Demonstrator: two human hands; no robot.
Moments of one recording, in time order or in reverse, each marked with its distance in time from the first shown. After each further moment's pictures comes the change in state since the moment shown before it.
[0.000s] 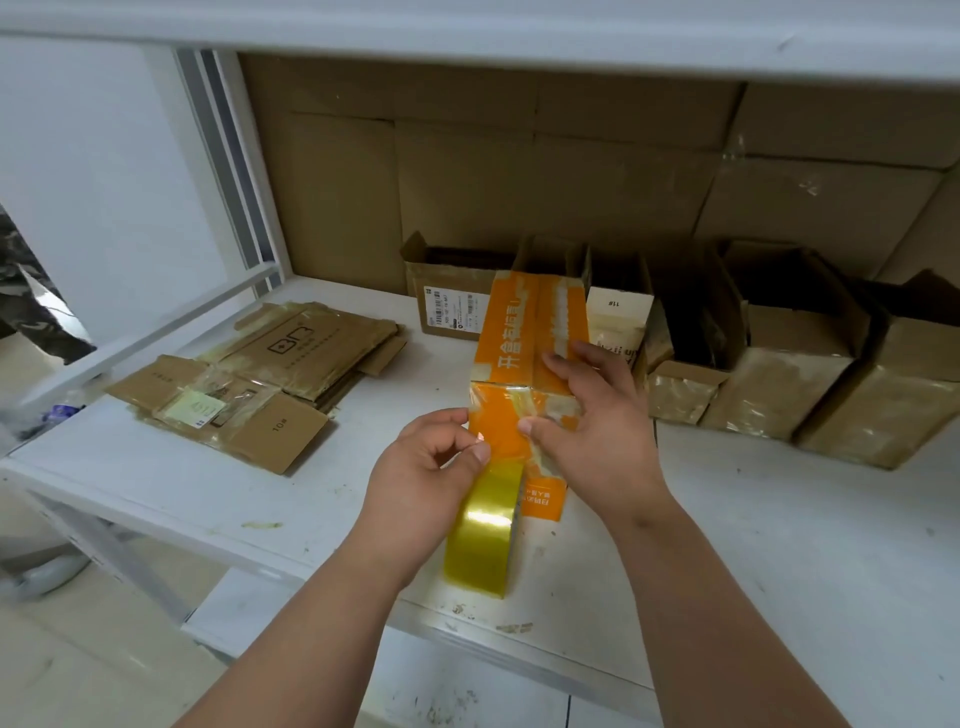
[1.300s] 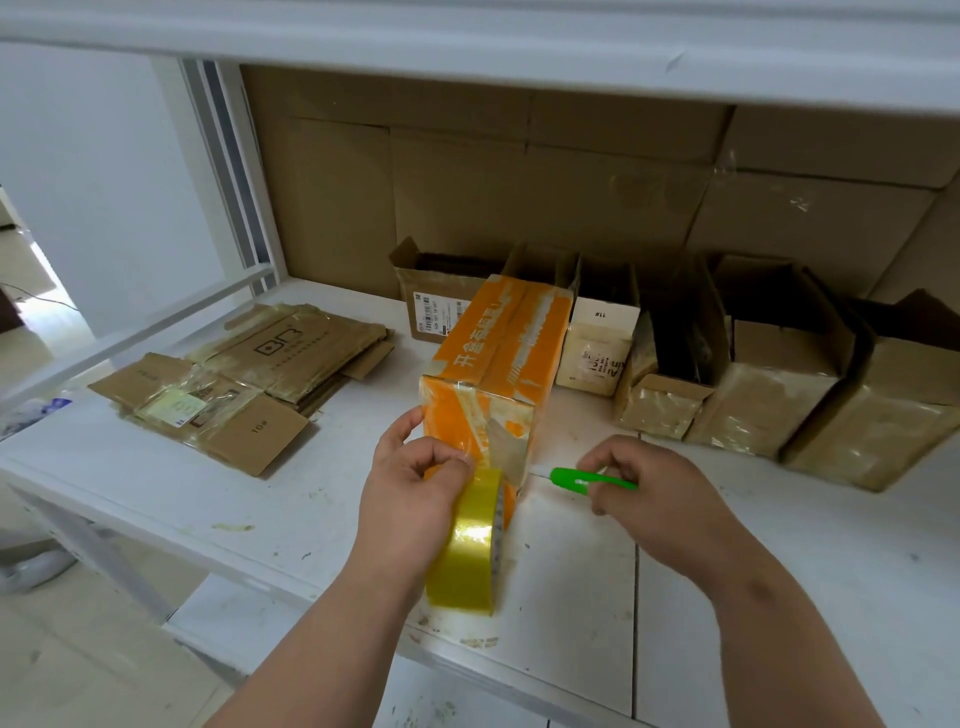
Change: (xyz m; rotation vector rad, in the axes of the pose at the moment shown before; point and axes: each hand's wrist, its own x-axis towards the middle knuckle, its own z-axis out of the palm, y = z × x) left_hand -0.002 -0.001 0.028 -0.093 0.167 -0.144; right_hand -0.023 0.027 -0.065 -0.012 -0.389 0.234
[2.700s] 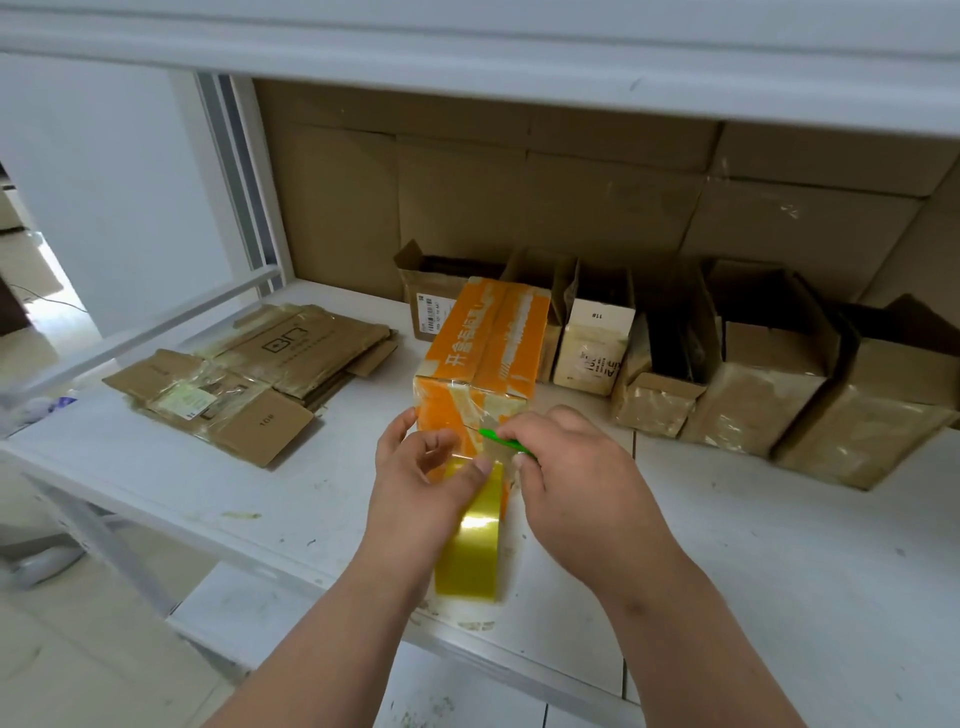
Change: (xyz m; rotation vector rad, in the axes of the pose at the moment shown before) left_hand -0.014 -0.001 0.003 -0.038 -0.021 0.048; right_hand -0.022 -0.055 0.032 -0.259 0.202 -0.433
